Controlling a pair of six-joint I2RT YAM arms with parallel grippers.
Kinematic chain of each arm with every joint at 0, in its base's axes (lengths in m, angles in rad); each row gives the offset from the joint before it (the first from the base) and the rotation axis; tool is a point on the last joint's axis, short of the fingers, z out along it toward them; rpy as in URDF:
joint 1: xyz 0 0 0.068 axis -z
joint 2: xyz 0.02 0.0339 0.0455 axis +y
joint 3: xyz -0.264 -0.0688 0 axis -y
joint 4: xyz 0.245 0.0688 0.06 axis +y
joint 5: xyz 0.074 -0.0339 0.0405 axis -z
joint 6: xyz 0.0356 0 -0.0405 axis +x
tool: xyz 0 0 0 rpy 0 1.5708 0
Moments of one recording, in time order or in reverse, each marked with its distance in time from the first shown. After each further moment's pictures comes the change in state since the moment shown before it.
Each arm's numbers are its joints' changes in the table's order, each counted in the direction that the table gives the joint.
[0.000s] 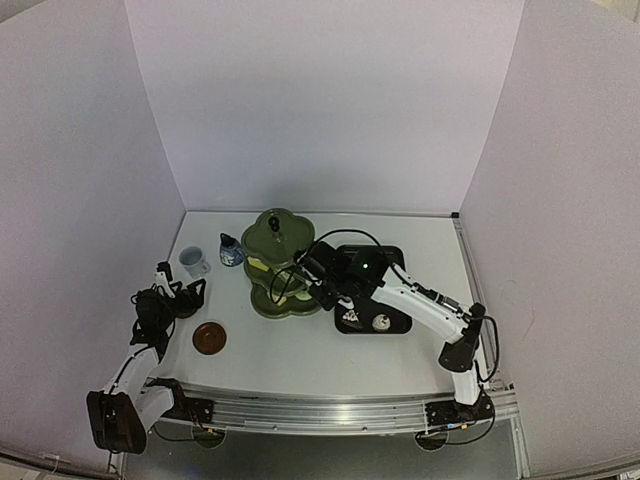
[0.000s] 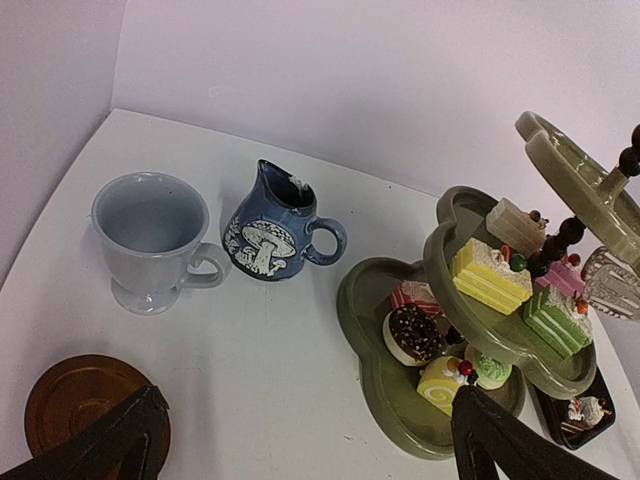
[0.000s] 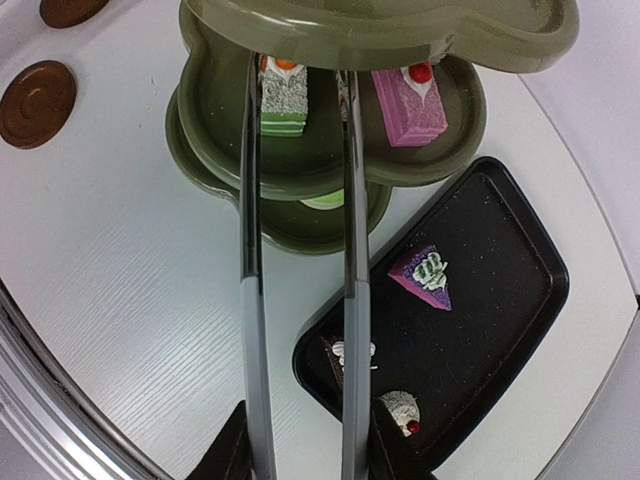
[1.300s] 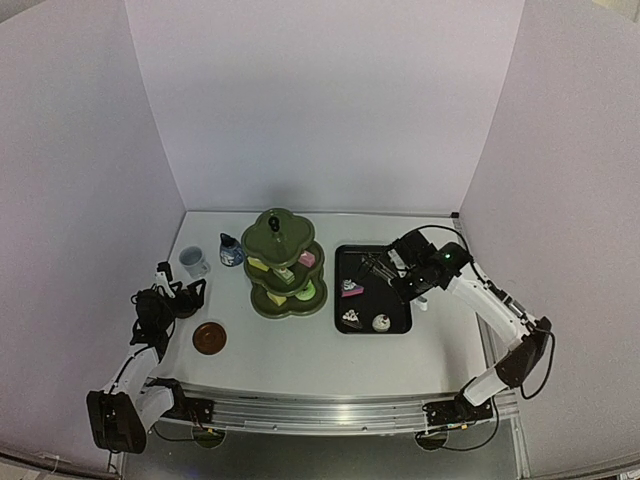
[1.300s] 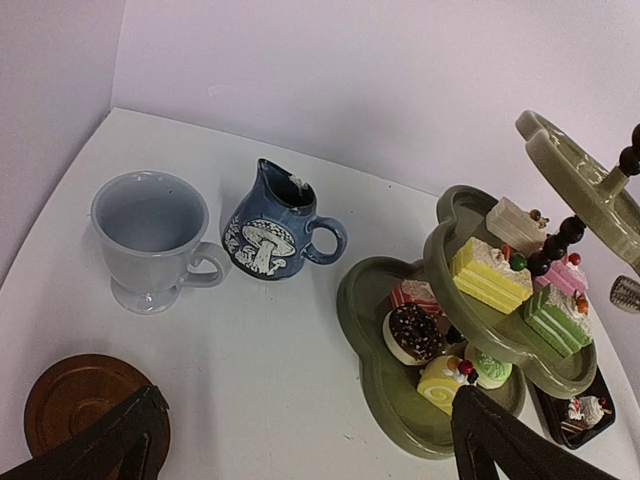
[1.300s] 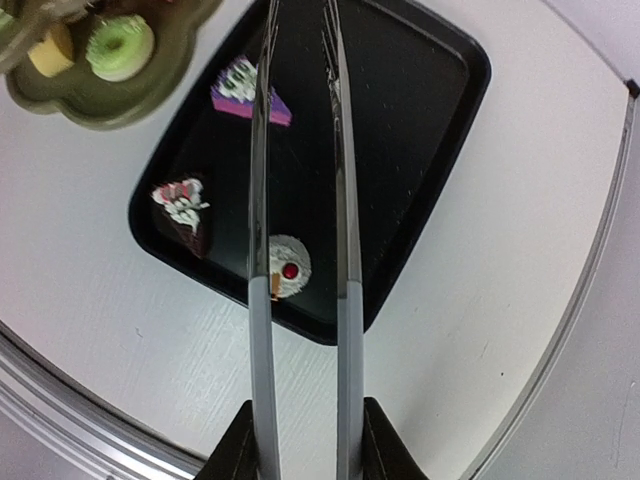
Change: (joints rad) left arm 0.000 0.001 0.000 0.000 0.001 0.001; right arm 0.408 -0.491 -0.651 -0.039 -0.159 0.005
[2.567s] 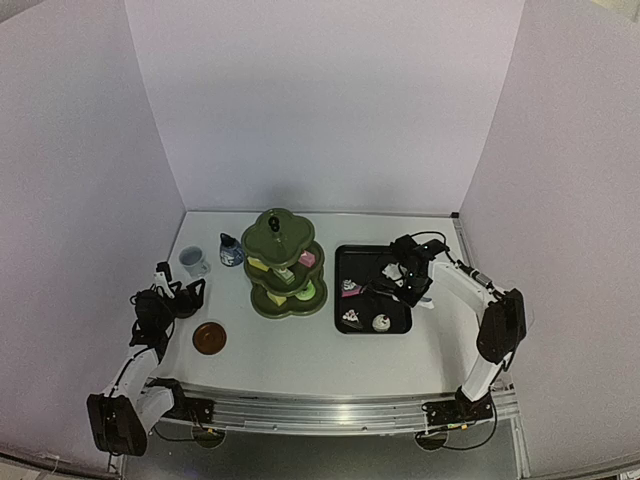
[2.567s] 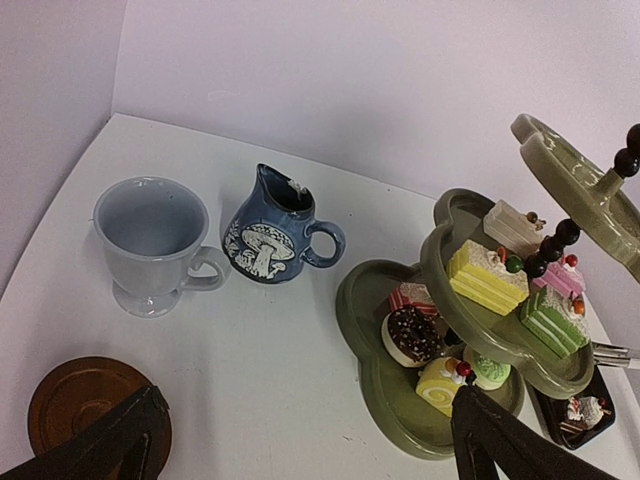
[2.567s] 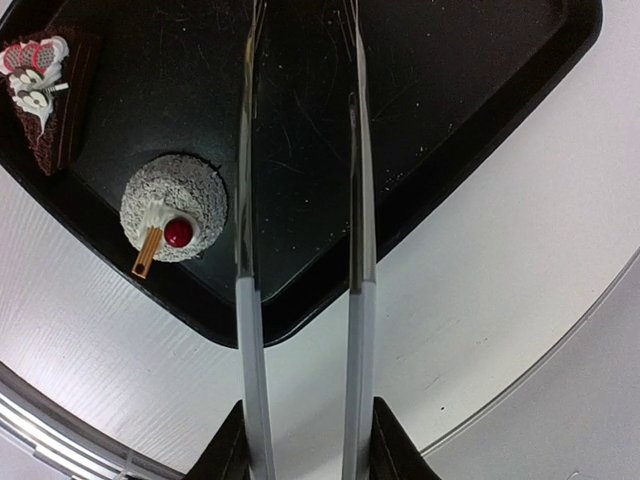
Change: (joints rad) left arm -0.002 -0.022 0.000 0.013 -0.001 0.004; right arm 0.153 0.235 -0.081 -0.042 -0.010 -0.432
